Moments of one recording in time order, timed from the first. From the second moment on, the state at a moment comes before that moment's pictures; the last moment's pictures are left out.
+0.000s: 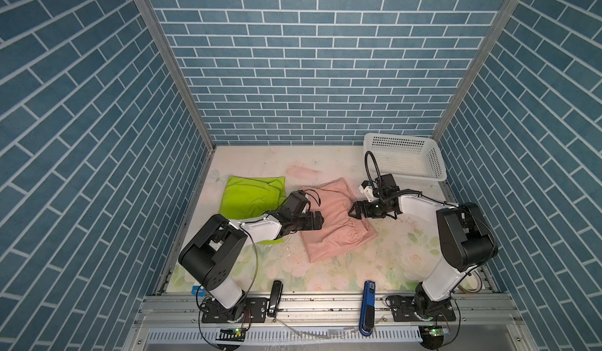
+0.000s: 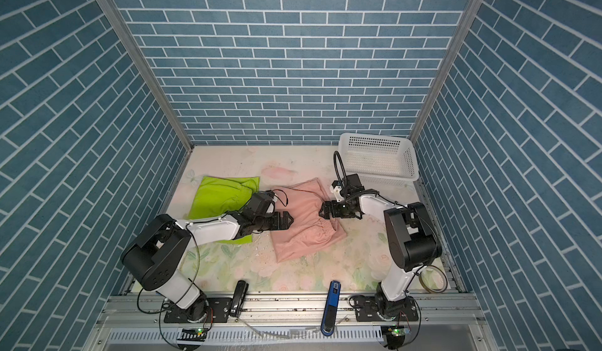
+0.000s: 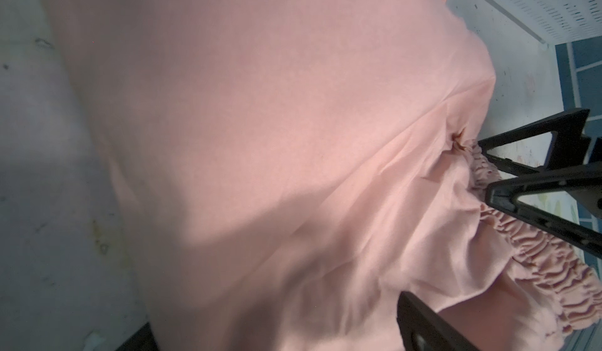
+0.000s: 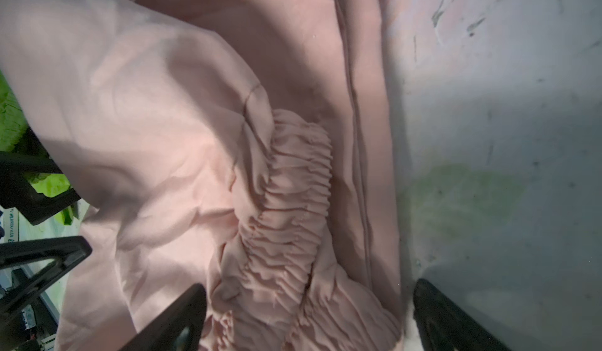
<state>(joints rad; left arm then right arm) -0.64 1.63 0.76 0.01 0.17 -0.64 0.35 1.72 0.96 -0.38 -0.44 0.15</state>
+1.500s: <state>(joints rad) -0.09 1.63 1.44 -1.08 0.16 -0.21 0.82 1.84 1.29 0.03 -0.28 0.72</state>
